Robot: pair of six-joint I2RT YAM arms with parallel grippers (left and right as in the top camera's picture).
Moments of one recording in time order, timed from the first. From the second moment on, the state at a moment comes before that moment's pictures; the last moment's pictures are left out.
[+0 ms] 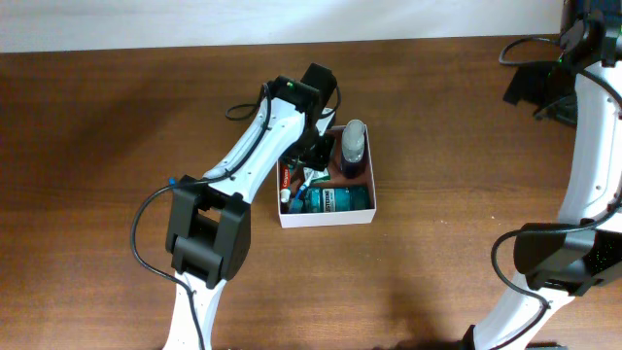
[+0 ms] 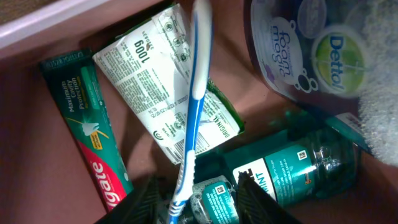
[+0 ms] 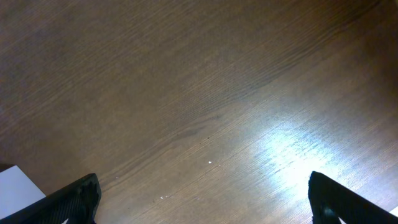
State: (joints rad) left arm -0.50 2.27 2.03 -1.24 0.13 -0.15; right arm -0.22 2.01 2.33 -1.62 0.21 0.34
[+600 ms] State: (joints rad) left arm -0.32 2.28 2.47 -1.41 0.04 -0.30; right arm -0.22 2.01 2.33 -1.62 0.21 0.34
